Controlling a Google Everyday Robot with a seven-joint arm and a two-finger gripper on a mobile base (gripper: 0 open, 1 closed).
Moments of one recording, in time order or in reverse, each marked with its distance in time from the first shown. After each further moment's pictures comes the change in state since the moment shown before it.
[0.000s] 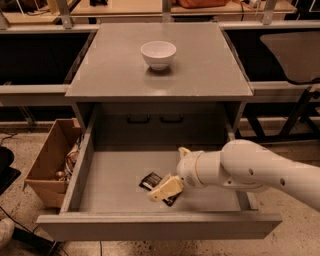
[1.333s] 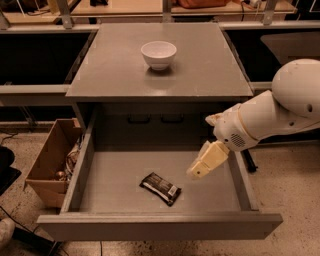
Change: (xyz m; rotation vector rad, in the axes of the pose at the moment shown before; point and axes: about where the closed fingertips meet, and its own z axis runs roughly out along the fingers) arm -0.057 -0.020 -0.147 -0.086 0.209 -0.131
